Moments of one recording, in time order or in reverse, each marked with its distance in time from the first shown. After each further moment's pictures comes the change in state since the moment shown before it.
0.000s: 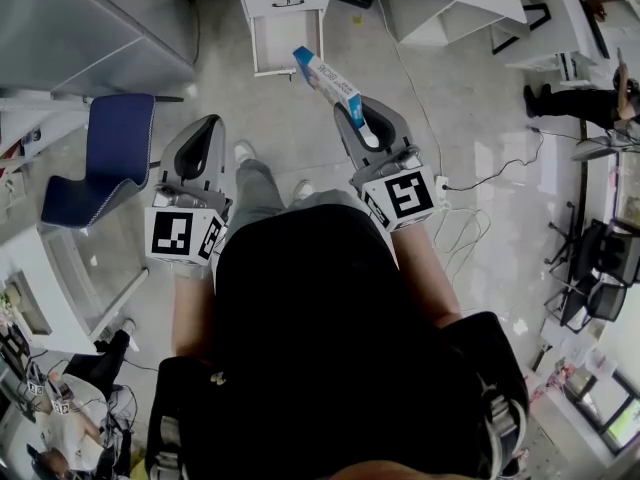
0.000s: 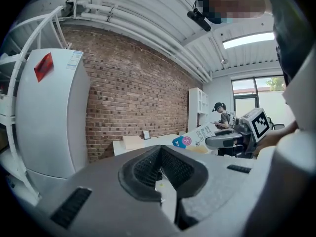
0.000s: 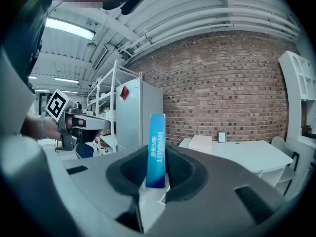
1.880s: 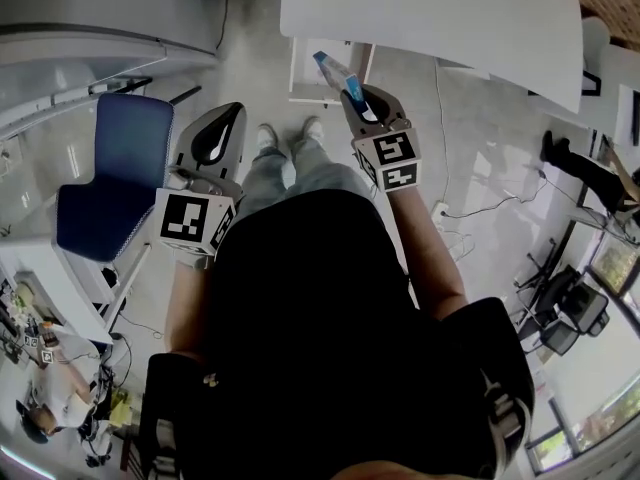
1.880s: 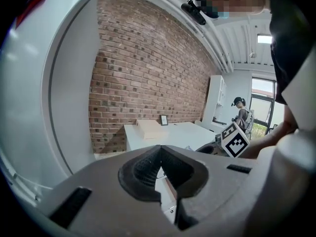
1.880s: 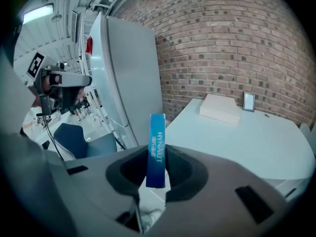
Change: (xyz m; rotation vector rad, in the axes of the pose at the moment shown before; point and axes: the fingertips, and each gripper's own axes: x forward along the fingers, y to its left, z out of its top) left arm 0.201 0.231 -0.022 -0.138 0.223 0.047; right arm 0.341 -0.100 -0.110 0.063 0.492 0.141
